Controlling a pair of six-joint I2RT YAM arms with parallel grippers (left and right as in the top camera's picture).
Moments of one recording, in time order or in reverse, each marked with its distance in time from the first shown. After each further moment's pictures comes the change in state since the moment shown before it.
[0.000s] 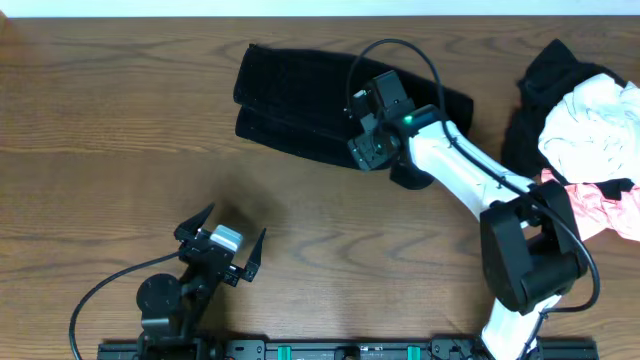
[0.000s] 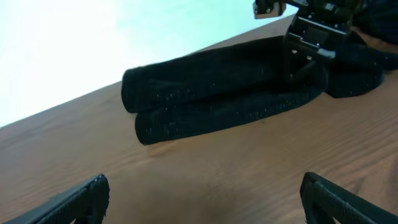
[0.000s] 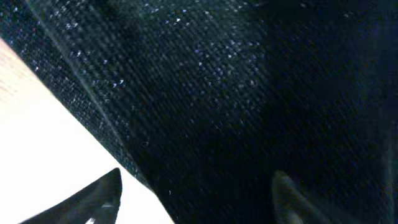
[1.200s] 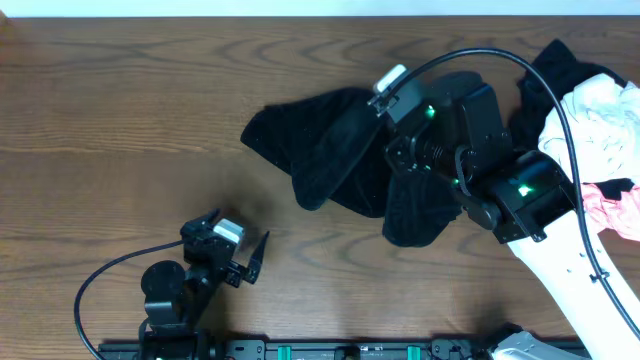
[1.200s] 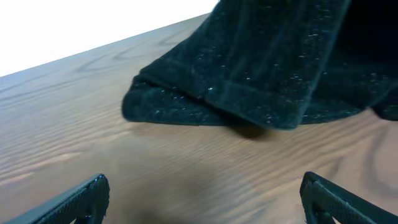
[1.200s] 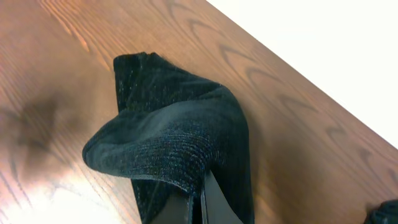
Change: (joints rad) left arm 0.000 0.127 0.000 0.002 0.037 -0.025; right arm 0.093 -0.632 0.079 -0.252 -0.014 -0.070
